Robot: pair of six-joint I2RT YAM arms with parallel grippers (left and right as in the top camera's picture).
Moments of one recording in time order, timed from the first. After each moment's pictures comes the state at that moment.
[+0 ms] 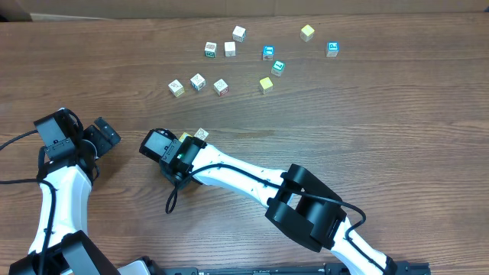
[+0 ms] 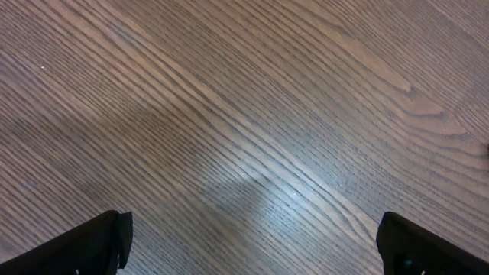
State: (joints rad) left arm 0.45 1.44 0.82 -0.31 0.02 -0.29; right arm 1.05 2.32 1.87 -0.82 0.12 0.25
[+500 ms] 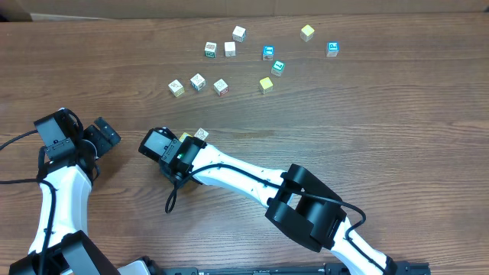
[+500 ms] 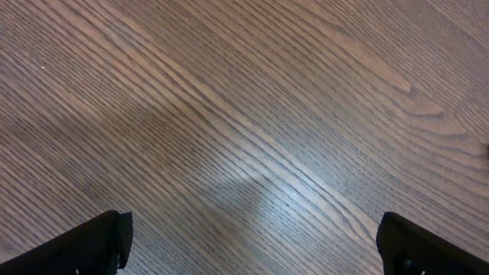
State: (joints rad) left arm 0.45 1.44 0.82 -0.31 0.02 -0.29; right arm 1.05 2.32 1.87 -0.80 0.14 0.25
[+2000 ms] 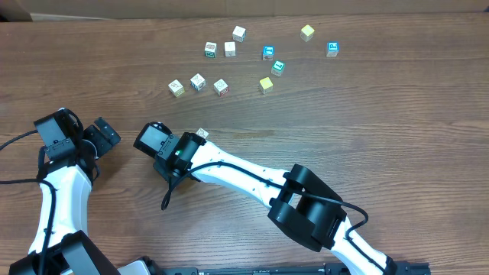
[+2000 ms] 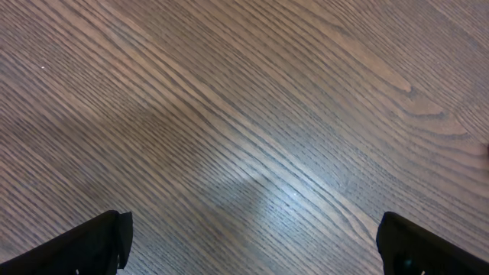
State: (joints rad) left arm 0.45 1.44 0.82 -0.32 0.02 -0.29; right arm 1.05 2.32 1.92 -0.79 0.09 0.28
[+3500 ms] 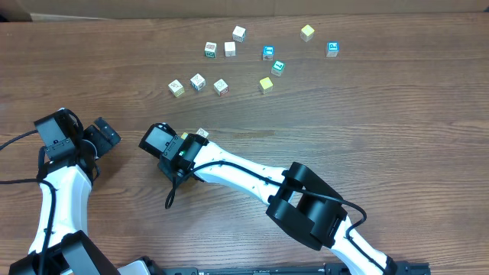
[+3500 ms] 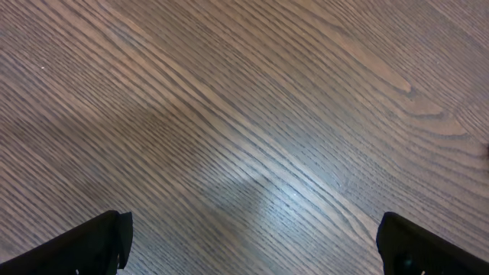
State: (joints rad) left arm 0.45 1.44 0.82 -0.31 0.02 -0.29; right arm 1.04 2.32 1.87 -0.74 0.11 0.28
